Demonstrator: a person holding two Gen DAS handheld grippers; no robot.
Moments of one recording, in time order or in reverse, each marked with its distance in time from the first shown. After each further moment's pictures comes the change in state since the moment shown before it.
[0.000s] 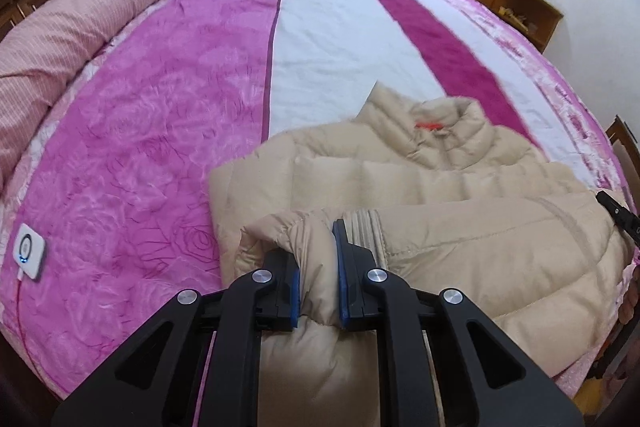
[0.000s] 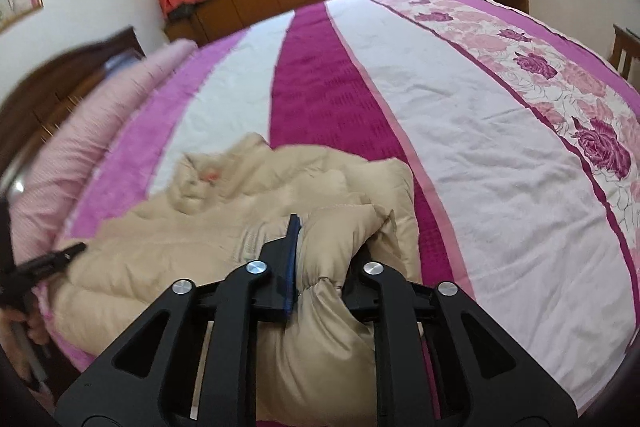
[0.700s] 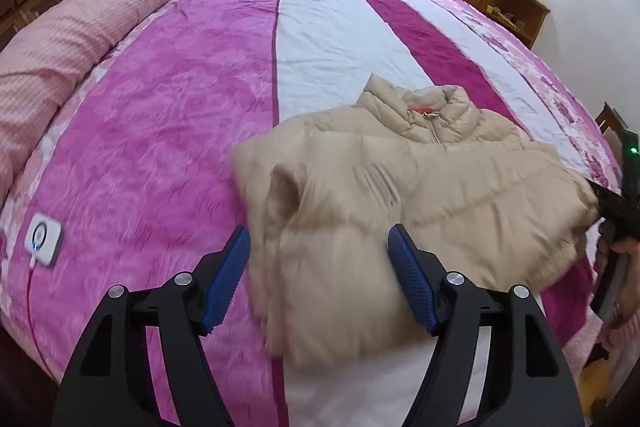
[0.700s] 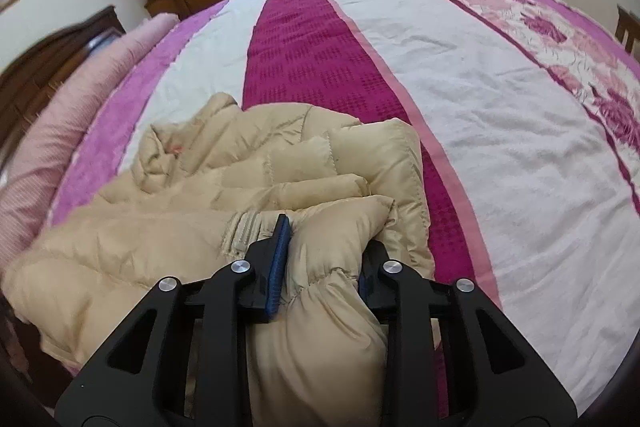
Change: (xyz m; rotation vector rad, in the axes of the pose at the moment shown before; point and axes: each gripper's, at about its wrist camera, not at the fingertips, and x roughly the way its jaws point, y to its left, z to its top) left arm -0.047 0.018 -0.036 0.027 -0.033 -0.028; right arm 0.044 -0.011 -0.009 0.052 0.104 -0.008
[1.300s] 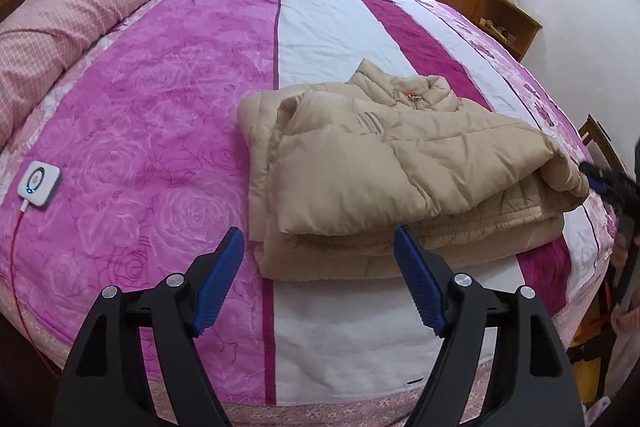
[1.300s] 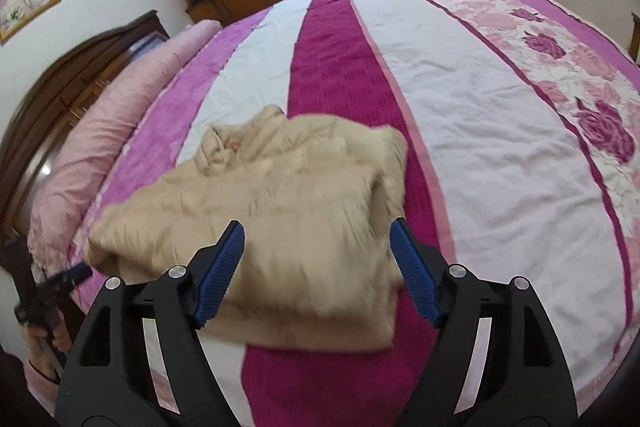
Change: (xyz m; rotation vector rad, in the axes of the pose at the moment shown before) left arm -0.020 0.009 -0.046 -0.058 -0.006 -0.067; right arm -0.096 -0.010 -0.016 -0.064 -0.009 0.127
